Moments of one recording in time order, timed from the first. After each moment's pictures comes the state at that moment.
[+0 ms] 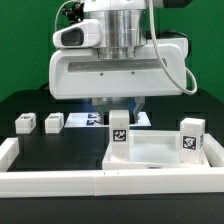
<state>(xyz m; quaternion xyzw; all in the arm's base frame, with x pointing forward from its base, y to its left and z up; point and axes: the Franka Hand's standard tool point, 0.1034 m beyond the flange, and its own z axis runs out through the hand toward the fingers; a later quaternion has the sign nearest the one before) 0.598 -0.015 0.084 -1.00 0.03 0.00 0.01</state>
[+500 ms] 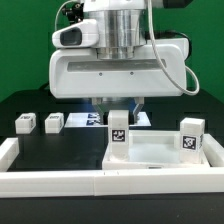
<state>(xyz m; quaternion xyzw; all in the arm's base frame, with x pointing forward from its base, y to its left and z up) 0.599 -0.014 0.084 -0.99 0.11 0.00 0.01</state>
